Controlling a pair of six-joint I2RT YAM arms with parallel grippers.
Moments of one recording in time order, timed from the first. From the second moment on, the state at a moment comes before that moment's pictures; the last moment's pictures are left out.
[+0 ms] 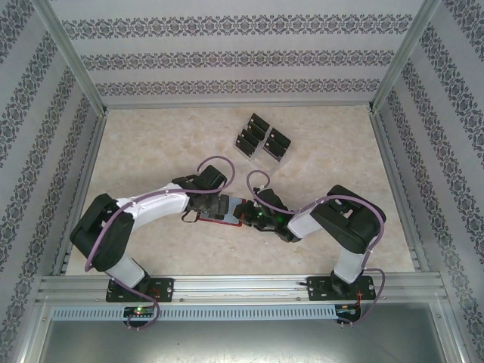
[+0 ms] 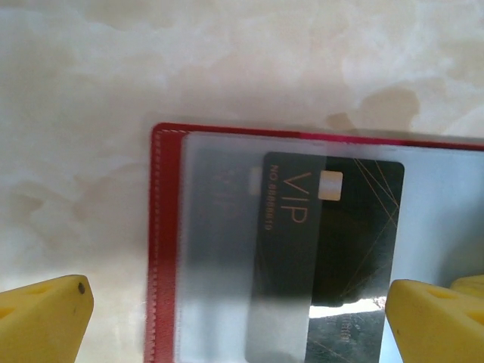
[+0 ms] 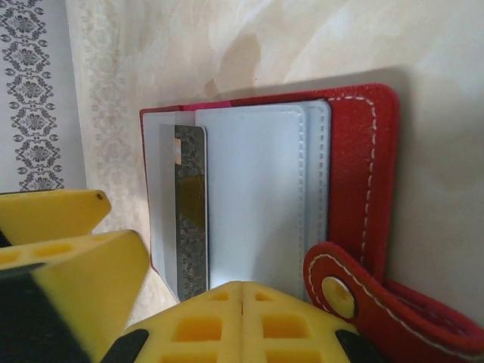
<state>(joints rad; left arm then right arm) -0.65 1.61 0.94 -0.56 -0.16 -0.58 0.79 1.79 0.51 0.71 -0.26 1.25</state>
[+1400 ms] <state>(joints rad) -0.60 1.59 0.91 -0.58 -0.22 -0.56 0.79 1.80 0.51 0.73 -0.26 1.25</state>
